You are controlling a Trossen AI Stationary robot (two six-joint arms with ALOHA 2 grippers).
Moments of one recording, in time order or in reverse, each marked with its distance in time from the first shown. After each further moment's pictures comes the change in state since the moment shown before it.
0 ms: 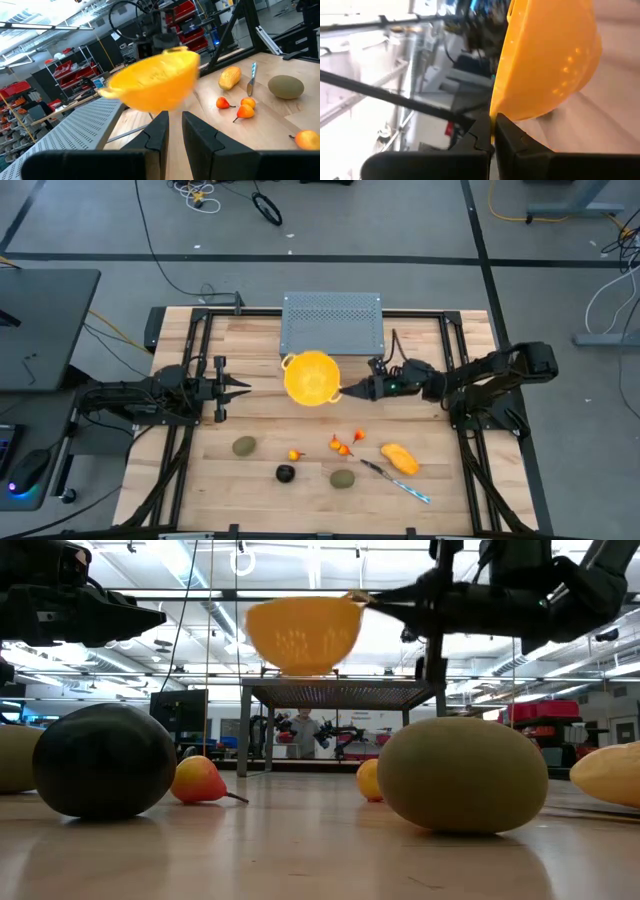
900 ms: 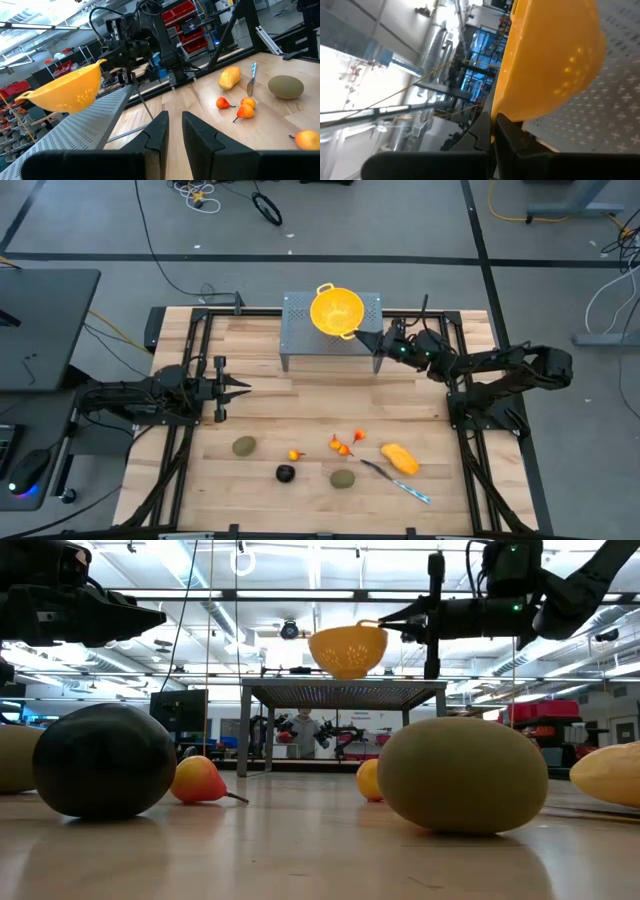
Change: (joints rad) left arm 0.000 0.000 0.000 0.000 0.000 0.000; right arm -0.305 -0.134 0.005 -0.077 0.170 0.028
